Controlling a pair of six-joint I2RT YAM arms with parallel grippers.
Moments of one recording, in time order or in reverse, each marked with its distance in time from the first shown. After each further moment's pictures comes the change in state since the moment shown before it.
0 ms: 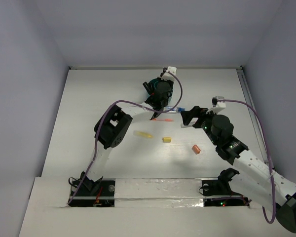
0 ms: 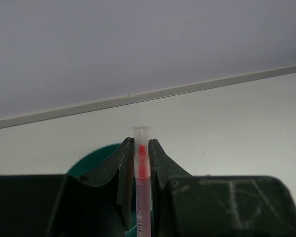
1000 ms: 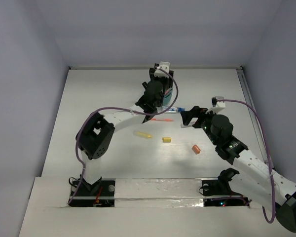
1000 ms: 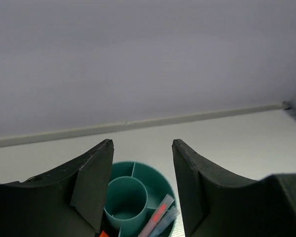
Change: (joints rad) left arm -0.027 -0.243 -0.161 0.027 -0.018 -0.020; right arm 0.000 0.006 0.000 0.000 0.000 0.001
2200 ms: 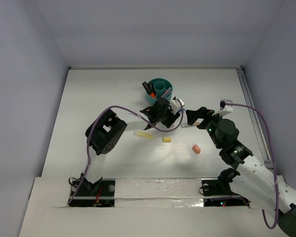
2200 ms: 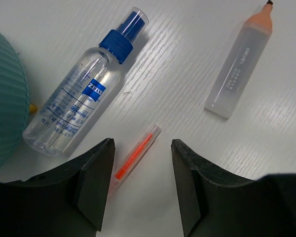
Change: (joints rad) left arm -0.015 0.071 -0.139 -0.552 0.687 0.078; right arm 0.000 -0.112 -0.033 -0.016 0.079 0.037
